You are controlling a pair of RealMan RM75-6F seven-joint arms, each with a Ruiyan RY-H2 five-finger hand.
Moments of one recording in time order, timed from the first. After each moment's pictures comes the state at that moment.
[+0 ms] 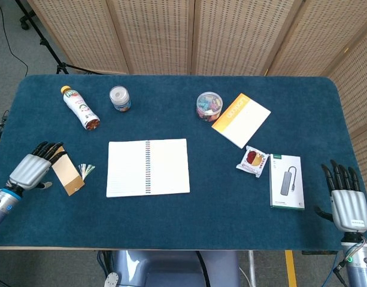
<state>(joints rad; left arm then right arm) -0.47 -1.48 0.08 -0.58 1.75 1.15 -0.48 0.11 -1.24 0.12 -1.49 -1.44 1.48 -0.16</state>
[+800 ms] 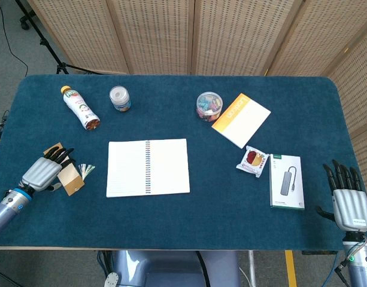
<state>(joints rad) -0.52 -1.52 0.15 -0.57 1.74 1.10 -0.49 0.11 -1.22 0.12 -1.49 -1.42 1.46 -0.14</state>
